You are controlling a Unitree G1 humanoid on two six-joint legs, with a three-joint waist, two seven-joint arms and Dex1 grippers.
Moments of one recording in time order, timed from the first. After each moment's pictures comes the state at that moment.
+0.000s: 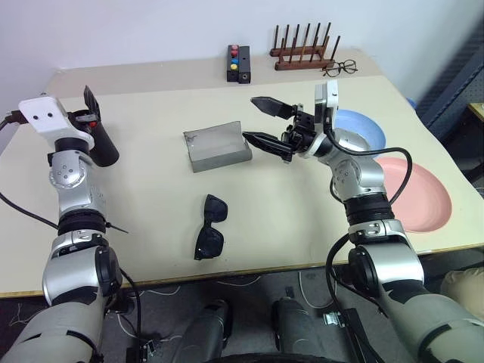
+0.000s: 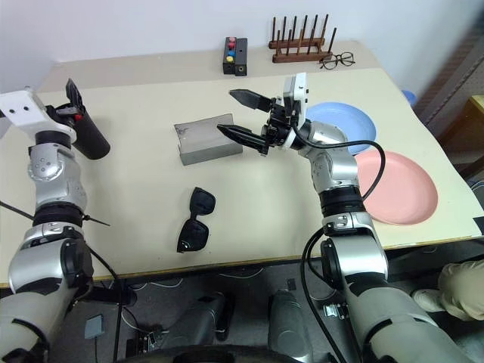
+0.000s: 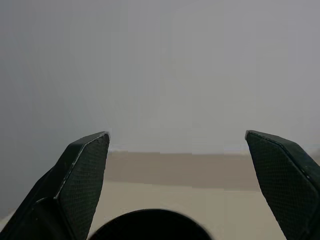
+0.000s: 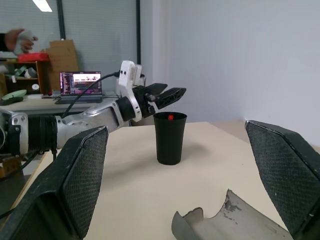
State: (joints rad) left arm -0.83 0.50 0.38 0.89 -0.24 -0.41 -0.16; right arm -0.91 -0.26 -0.06 0.54 0.48 0.07 1.27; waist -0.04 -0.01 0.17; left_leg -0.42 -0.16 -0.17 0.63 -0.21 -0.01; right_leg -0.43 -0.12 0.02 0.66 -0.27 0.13
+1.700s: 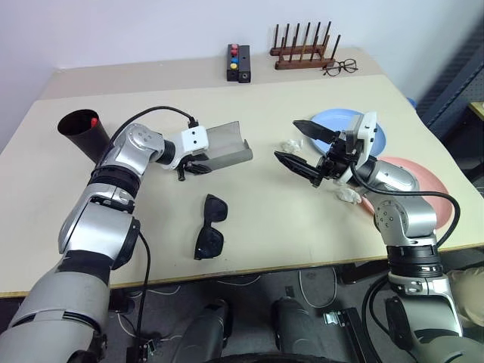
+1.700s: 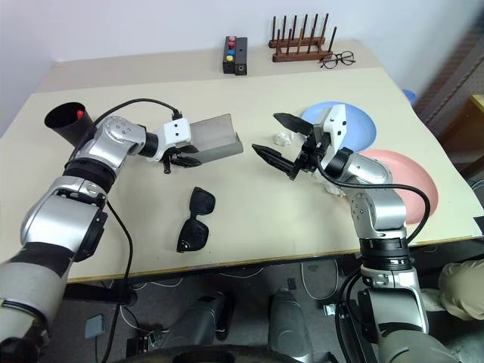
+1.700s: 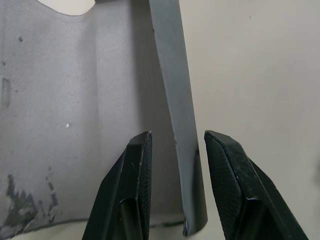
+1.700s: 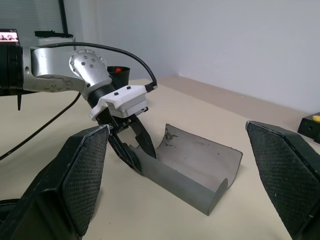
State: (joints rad) left arm -1.16 0.49 -0.32 1.17 0.19 -0.18 -1.15; right arm -0.52 -0.44 -0.09 0.00 0.49 0.25 0.95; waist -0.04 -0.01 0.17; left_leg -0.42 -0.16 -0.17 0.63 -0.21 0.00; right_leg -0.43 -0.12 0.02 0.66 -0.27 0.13
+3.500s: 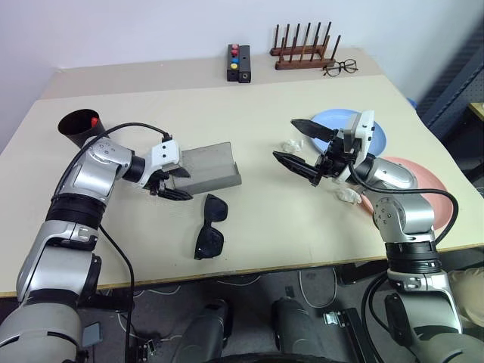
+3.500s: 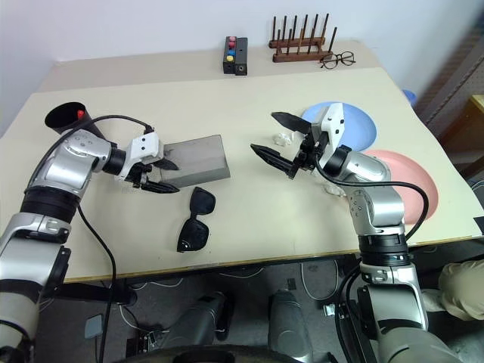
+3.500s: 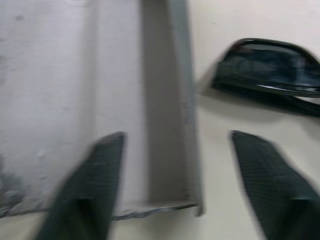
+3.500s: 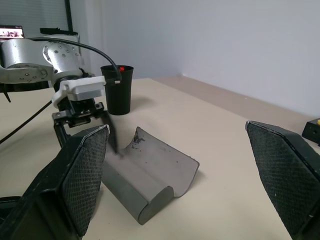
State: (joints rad) left arm -0.85 0.69 -0.22 0.61 0.06 0.13 -1.41; right arm -0.54 -0.44 -0.08 0.03 0.48 0.23 0.97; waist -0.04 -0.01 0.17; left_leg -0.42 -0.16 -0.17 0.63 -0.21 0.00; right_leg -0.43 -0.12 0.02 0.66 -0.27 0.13
